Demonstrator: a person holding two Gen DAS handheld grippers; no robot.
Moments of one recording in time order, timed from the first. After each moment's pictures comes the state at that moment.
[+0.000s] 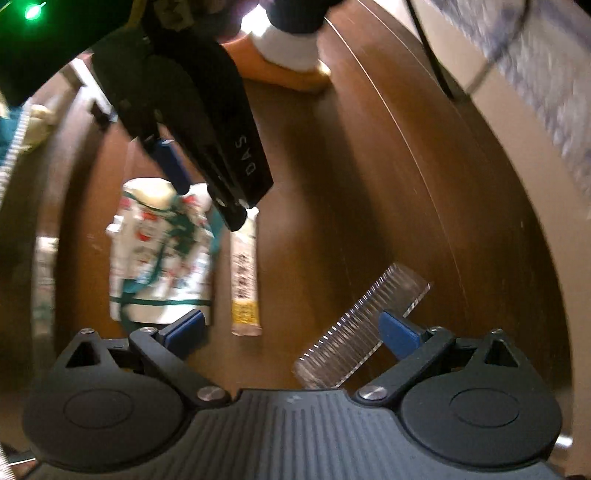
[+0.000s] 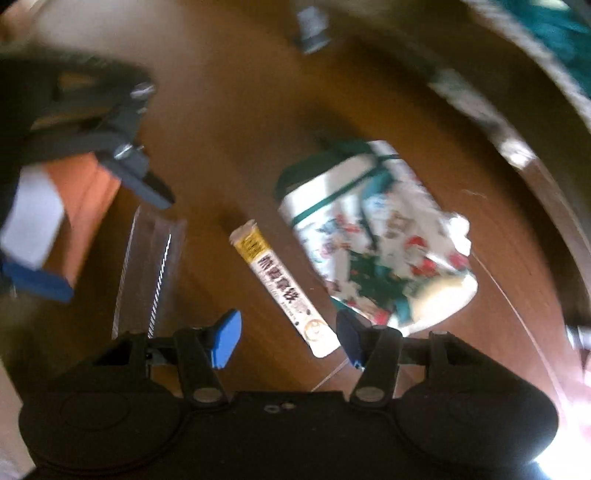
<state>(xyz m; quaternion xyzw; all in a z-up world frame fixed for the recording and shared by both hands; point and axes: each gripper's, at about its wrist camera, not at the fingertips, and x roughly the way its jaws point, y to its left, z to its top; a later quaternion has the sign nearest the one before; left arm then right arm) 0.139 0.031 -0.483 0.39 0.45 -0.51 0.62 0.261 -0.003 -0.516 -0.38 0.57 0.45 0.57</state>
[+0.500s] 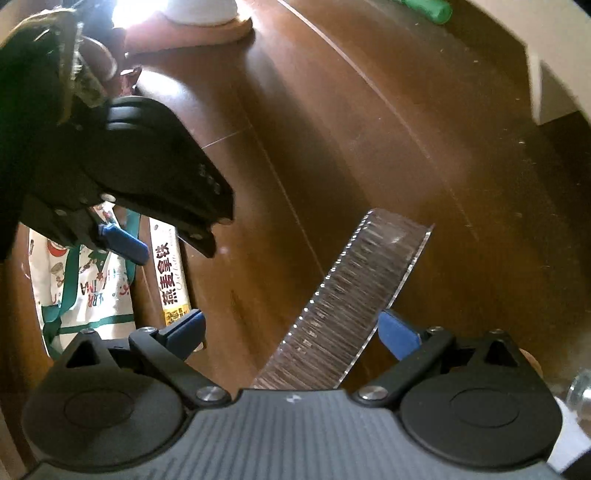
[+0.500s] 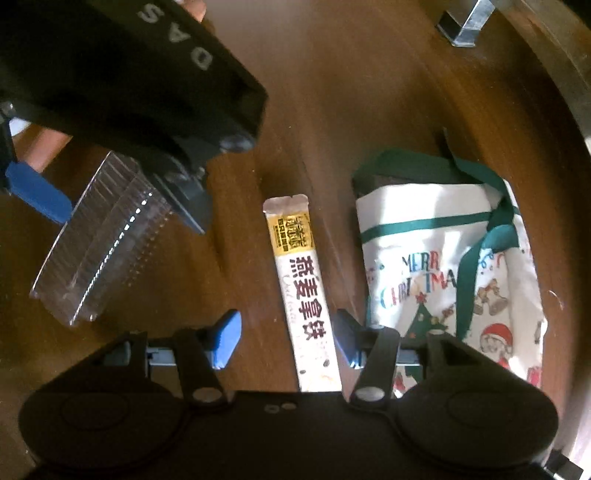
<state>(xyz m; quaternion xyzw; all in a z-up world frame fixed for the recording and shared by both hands) 0.106 0.015 -0.566 0.45 0.42 -0.55 0.57 0.224 0.016 -0.598 -0.50 0.47 0.52 0.51</state>
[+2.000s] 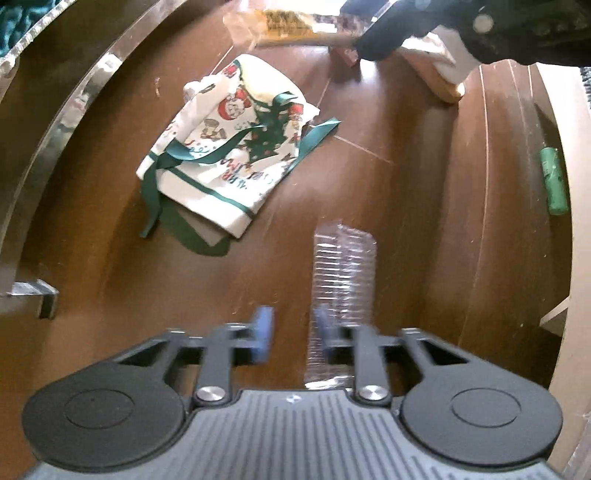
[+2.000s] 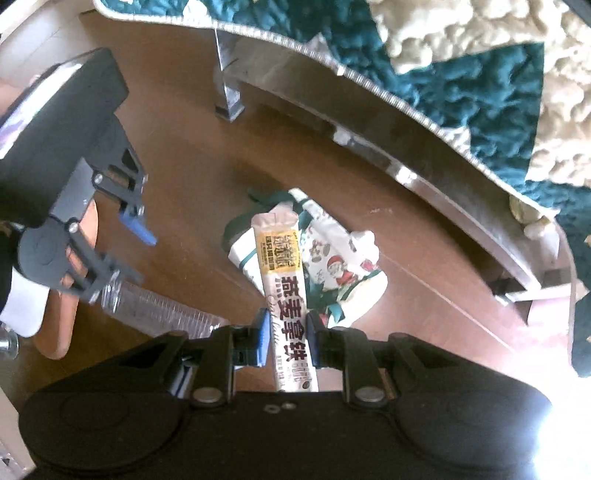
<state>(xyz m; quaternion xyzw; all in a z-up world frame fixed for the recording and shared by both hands) 0.217 0.078 -0.496 0.20 0.63 -0.36 0.66 0.263 -0.025 -0.430 -0.31 0.55 0.34 0.70</state>
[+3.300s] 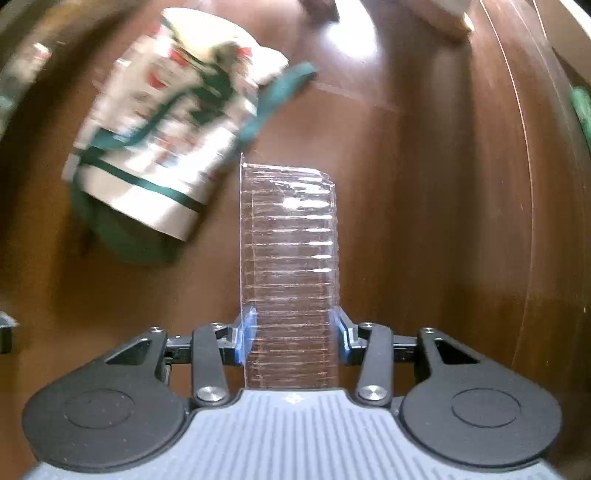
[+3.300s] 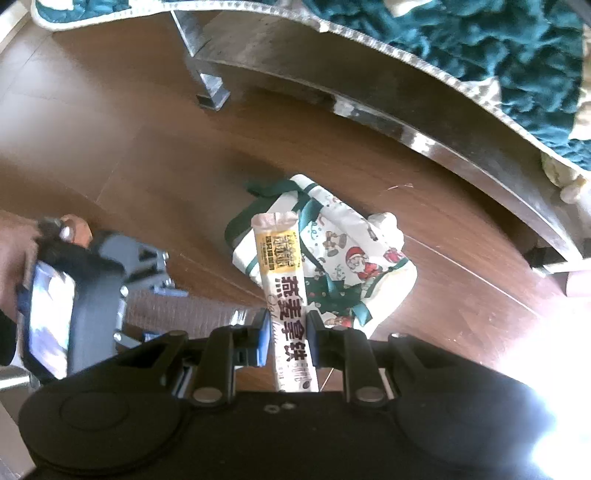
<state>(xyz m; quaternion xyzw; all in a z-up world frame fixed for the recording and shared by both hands) 0.177 0.034 -0.576 0.28 0.60 -0.34 0.67 0.290 -0.016 -0.453 -0.25 0.60 0.31 0.69</state>
